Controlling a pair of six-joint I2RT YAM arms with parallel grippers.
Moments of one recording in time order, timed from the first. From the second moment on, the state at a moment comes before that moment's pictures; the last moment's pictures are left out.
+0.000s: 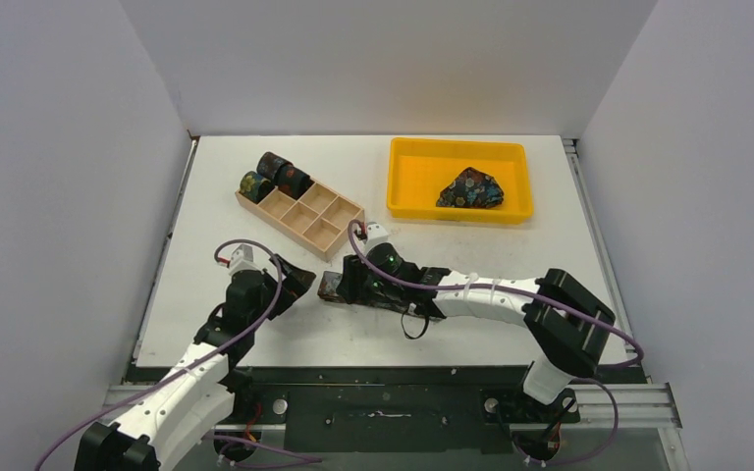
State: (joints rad) left arm -0.37 0.73 0.25 -0.05 -0.07 -0.99; right arm 0.99 1.62 0.93 0.10 0.03 0.61
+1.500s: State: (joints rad) left arm -0.40 1.27 0.31 0.42 0.20 -0.93; right arm 0.83 1.70 0.76 0.24 -0.04 0.61
